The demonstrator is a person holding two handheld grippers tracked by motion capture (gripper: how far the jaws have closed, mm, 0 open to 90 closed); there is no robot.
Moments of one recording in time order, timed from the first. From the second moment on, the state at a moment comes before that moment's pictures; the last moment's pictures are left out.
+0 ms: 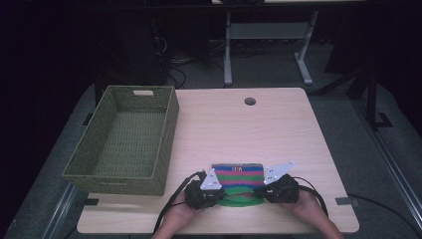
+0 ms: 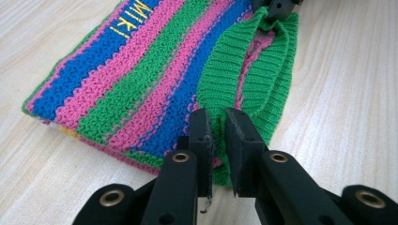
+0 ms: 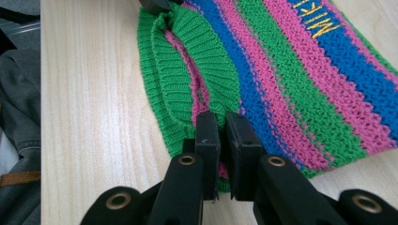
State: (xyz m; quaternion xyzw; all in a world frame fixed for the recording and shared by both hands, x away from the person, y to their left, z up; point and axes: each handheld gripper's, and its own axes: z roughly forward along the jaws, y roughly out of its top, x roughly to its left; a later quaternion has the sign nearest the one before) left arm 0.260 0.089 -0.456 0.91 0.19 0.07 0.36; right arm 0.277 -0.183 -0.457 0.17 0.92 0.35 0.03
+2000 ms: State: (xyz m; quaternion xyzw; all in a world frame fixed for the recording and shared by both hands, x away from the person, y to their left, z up) left arm 0.252 0.097 -0.438 0.91 0.18 0.03 0.37; right arm 0.261 -0.190 -0.441 0.18 0.90 0.38 -0.02
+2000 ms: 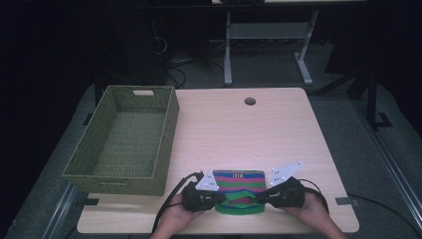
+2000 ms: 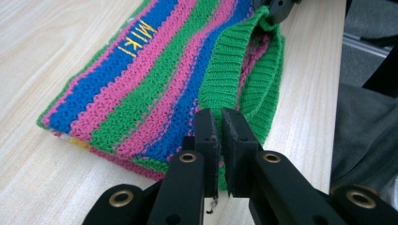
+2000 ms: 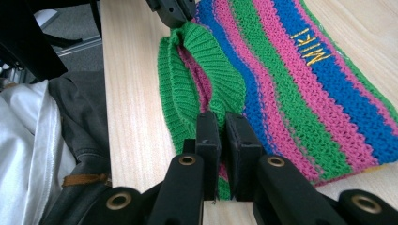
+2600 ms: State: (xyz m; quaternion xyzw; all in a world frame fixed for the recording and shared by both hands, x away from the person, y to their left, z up) left arm 0.255 0.100 -0.426 0.90 0.18 0.04 0.39; right arm 0.262 -0.190 -0.426 0.18 0.90 0.40 -0.02
